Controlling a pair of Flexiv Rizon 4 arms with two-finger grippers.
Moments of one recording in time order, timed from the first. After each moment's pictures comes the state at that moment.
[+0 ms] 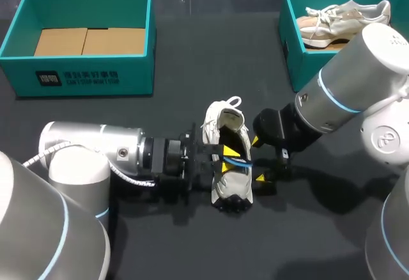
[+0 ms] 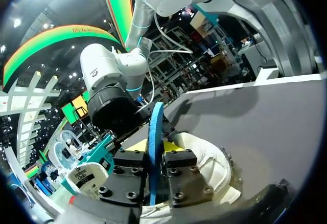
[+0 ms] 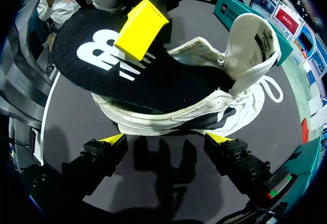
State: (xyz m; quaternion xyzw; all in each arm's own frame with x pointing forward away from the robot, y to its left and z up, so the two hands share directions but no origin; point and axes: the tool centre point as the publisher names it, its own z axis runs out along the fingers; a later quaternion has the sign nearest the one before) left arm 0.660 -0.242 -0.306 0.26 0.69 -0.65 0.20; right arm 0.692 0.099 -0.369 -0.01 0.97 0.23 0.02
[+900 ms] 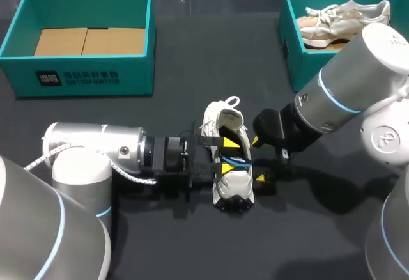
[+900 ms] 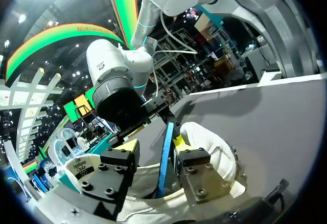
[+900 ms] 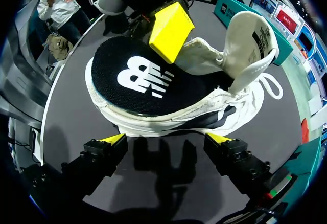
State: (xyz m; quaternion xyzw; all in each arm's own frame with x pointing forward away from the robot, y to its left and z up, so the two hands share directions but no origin) left arm 0.670 -0.243 -0.309 0.25 0.68 -0.66 0.19; right arm 0.692 0.099 -0.369 -0.01 0.97 0.23 0.02
